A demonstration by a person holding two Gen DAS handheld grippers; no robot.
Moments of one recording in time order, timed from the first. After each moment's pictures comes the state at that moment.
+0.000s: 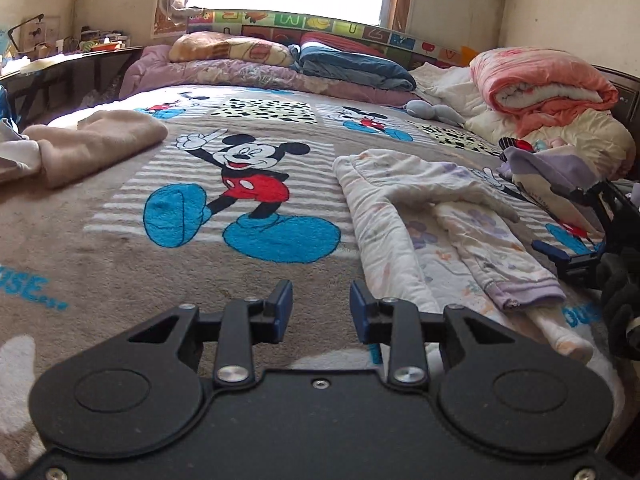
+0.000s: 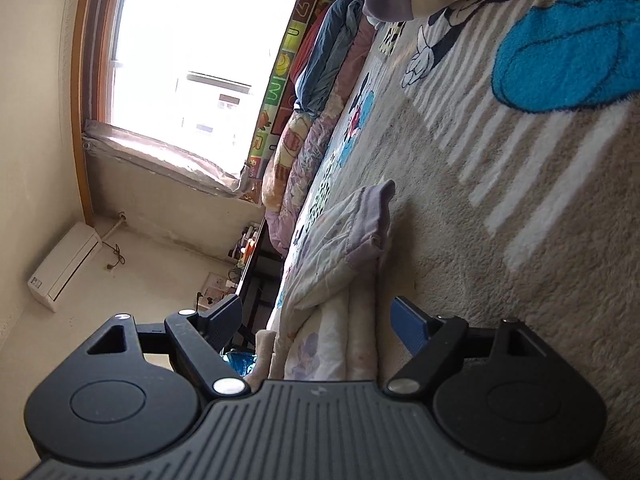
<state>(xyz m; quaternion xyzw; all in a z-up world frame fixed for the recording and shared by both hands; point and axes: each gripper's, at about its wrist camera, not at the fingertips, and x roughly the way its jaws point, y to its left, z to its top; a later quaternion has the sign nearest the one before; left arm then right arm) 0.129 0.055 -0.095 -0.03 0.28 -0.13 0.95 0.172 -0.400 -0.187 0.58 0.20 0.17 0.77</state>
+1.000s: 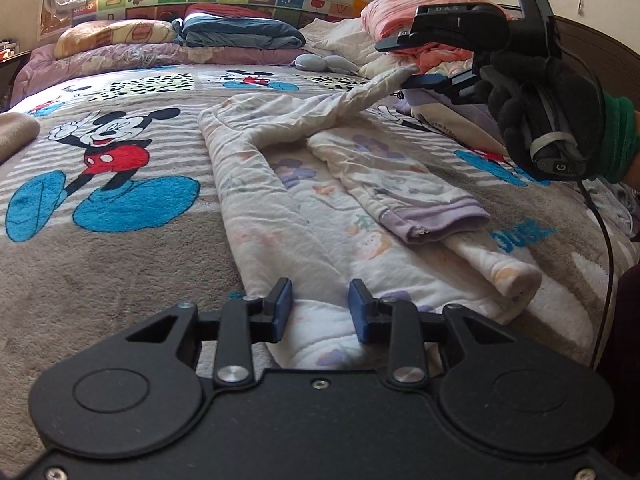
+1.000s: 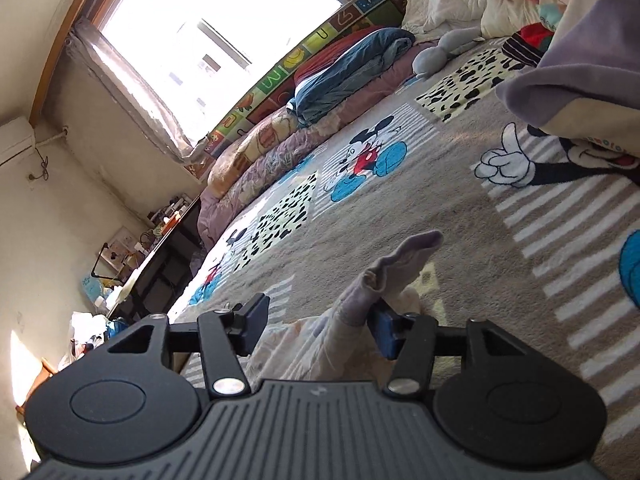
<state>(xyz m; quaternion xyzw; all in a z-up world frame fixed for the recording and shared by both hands) 0.136 0.002 -0.131 0.02 0.30 -0.28 0.91 0.239 -0.329 -0.070 0.33 0.22 0.09 0.91</state>
